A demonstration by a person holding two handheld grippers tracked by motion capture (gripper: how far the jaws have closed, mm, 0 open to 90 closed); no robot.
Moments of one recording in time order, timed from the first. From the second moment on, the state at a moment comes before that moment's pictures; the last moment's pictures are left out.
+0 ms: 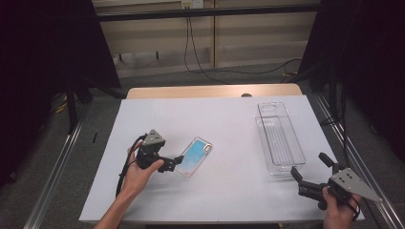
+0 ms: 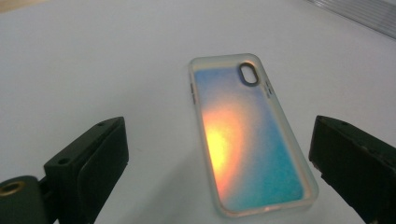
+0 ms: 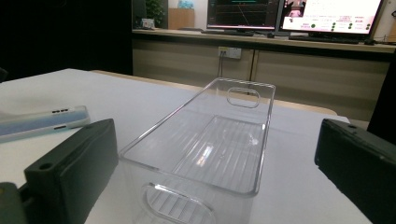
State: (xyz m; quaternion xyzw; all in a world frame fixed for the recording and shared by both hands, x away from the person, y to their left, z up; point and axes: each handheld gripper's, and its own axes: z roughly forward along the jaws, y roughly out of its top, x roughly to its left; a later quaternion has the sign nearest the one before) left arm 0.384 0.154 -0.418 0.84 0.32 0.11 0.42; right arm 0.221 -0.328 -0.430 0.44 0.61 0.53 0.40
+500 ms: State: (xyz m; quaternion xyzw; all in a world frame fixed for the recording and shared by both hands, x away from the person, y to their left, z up) left arm 0.401 0.125 -0.426 0.87 0.31 0.05 0.39; right arm 0.221 -0.326 -0.431 0.44 0.61 0.53 0.40
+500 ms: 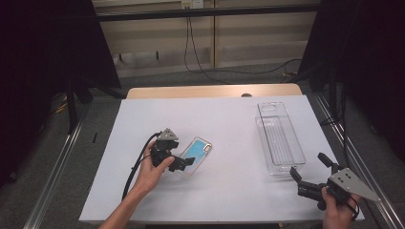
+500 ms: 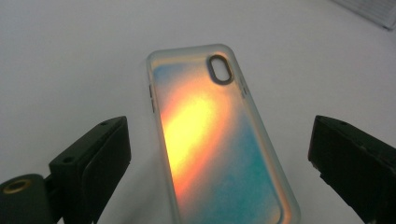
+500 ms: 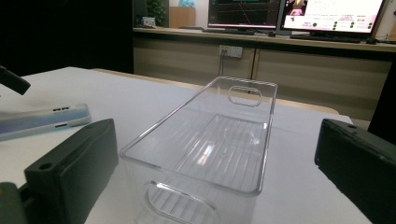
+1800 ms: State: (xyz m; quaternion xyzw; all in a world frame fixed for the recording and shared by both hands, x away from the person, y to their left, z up) left arm 0.413 0.074 -0.445 0.91 0.32 0.07 0.25; right arm 0.222 -0.326 -0.432 0.44 0.62 0.53 0.39
